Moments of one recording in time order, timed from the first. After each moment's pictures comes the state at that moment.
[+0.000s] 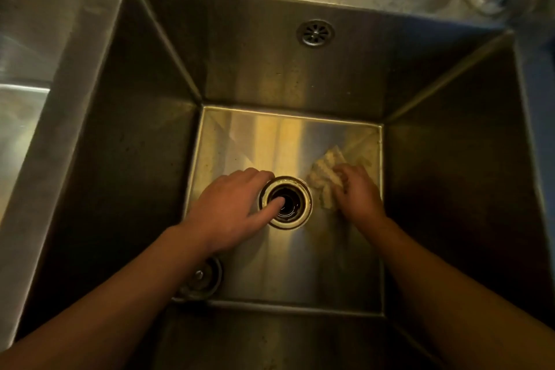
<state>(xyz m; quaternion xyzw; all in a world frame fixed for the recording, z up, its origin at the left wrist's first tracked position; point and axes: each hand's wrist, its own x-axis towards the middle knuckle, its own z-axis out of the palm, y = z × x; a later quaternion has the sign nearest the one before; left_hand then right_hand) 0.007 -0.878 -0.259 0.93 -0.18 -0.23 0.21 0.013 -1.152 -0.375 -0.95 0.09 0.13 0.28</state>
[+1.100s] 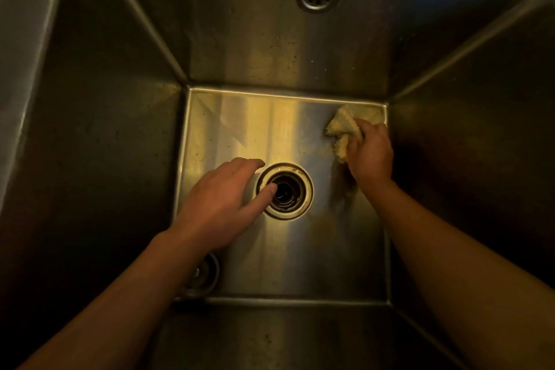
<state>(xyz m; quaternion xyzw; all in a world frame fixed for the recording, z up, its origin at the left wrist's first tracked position) 0.003 -0.871 -0.286 0.93 -0.12 -0.22 0.28 0.059 -1.161 -0.399 -0.95 0.19 -0.01 0.24</state>
